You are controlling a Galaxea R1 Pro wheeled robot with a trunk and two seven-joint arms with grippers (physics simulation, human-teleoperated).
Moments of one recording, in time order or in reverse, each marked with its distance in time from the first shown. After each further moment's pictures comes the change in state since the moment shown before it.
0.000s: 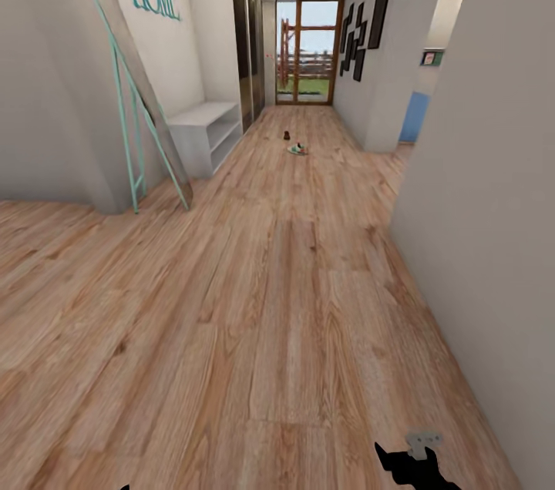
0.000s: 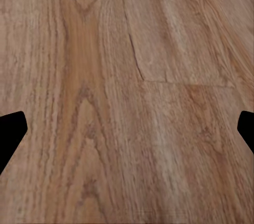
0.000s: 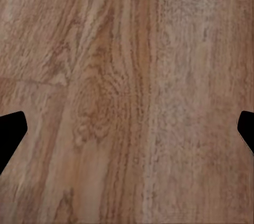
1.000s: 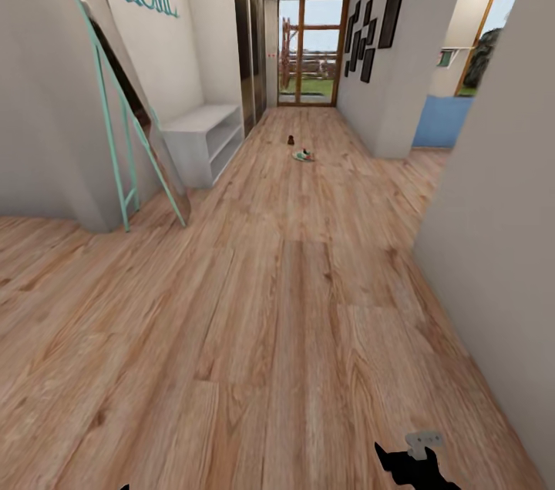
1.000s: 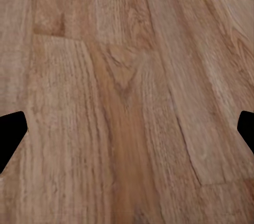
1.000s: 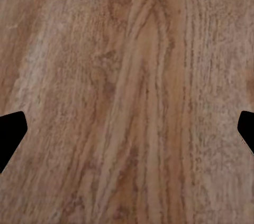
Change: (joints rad) left arm 0.000 -0.001 0.001 0.000 0.001 0.000 0.002; right arm 0.000 0.000 0.000 0.000 0.000 0.000 0.002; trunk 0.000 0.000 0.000
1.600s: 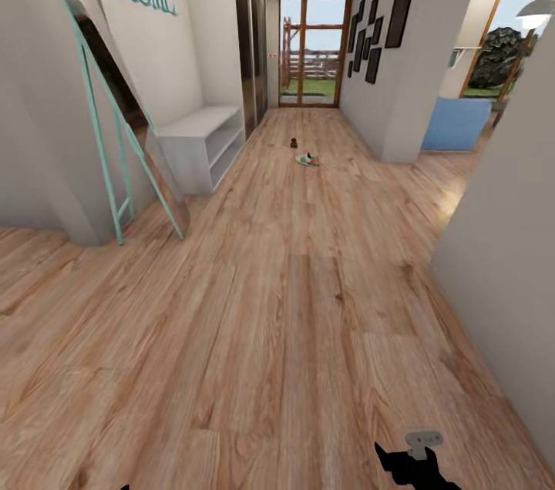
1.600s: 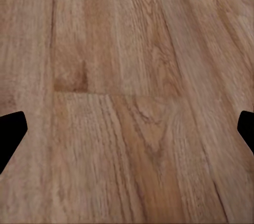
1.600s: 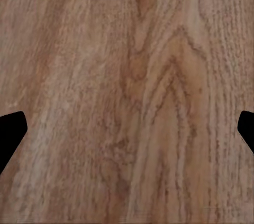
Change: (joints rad) left arm 0.000 0.000 0.000 0.000 0.000 0.000 0.000; right arm 0.000 0.000 0.000 0.000 0.000 0.000 0.000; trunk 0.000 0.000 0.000
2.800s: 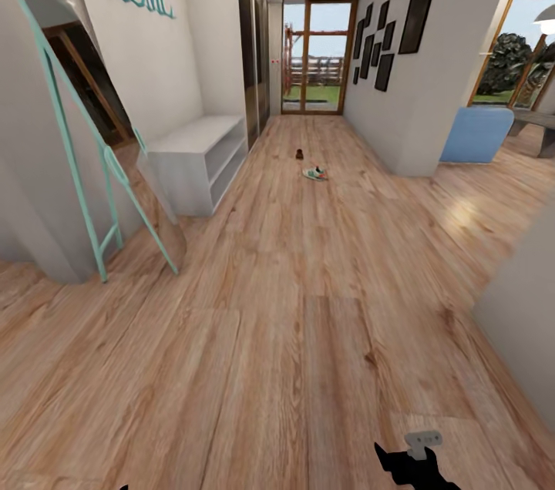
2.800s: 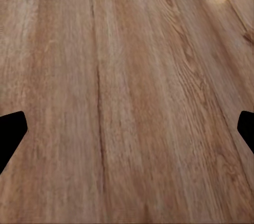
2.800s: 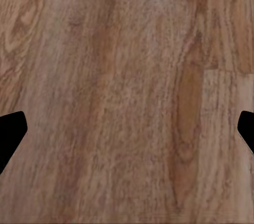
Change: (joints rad) left arm 0.000 0.000 0.006 0.000 0.000 0.000 0.000; right arm 0.000 0.000 0.001 0.000 0.002 0.000 0.000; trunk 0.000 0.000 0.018
